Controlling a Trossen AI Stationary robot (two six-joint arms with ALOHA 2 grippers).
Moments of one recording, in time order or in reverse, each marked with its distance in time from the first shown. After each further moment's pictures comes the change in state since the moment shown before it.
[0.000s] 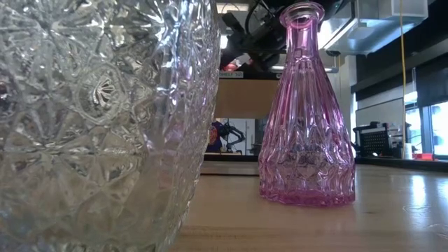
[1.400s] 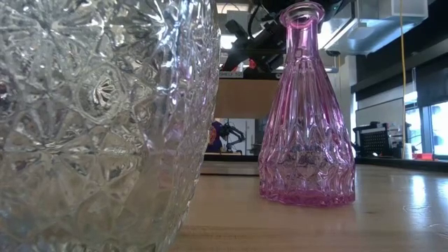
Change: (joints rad) left arm -0.043 0.000 0.000 0.068 -0.019 -0.096; right arm -0.029 0.004 0.003 -0.040 0.049 0.022
